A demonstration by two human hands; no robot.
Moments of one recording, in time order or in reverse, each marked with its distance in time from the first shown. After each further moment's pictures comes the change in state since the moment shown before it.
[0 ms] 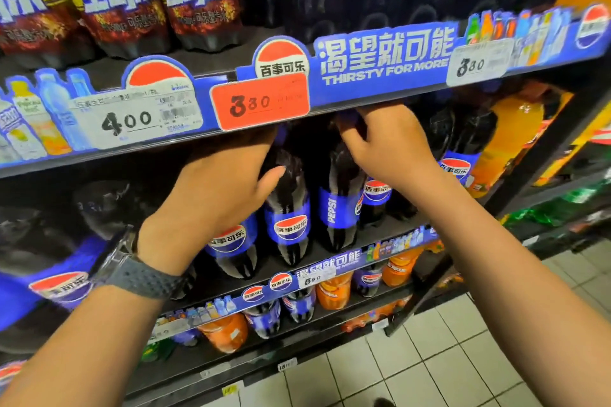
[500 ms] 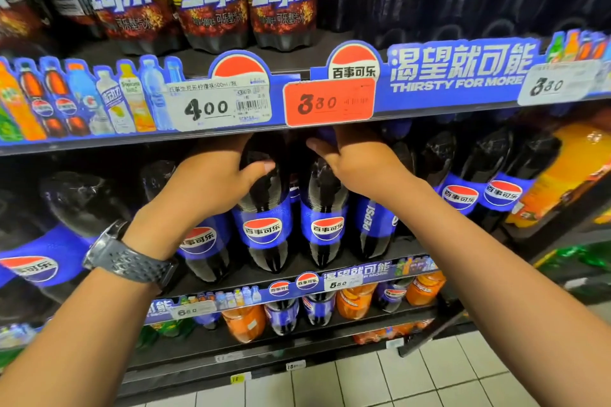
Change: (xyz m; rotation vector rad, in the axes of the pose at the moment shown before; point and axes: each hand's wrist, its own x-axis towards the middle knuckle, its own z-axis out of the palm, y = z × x) left_hand -0.025 -0.061 -0.009 -0.161 -0.067 -0.283; right_hand 0.015 -0.065 0.050 0.088 -0.403 -0.042
